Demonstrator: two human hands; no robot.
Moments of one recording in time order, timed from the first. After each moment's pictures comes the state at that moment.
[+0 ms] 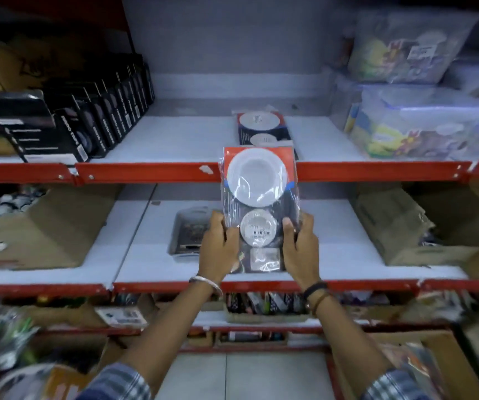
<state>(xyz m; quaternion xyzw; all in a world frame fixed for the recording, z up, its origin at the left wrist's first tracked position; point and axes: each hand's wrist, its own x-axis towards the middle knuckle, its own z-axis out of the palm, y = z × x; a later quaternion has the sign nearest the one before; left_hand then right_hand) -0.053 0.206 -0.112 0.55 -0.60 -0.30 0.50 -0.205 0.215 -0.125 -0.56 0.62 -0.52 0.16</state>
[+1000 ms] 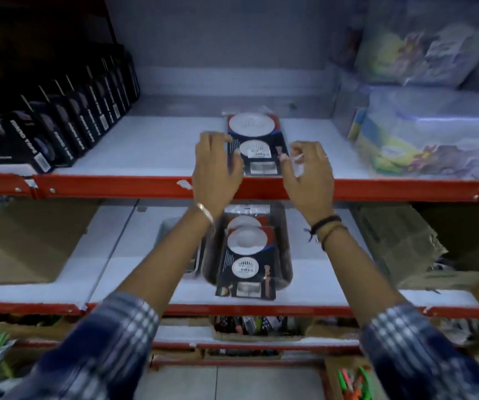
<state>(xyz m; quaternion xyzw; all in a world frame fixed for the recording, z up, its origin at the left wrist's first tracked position) -0.093 0.070 -0.026 0.53 -0.68 0.00 0.50 -0.253 0.082 -0.037 -0.64 0.57 -0.51 -0.04</state>
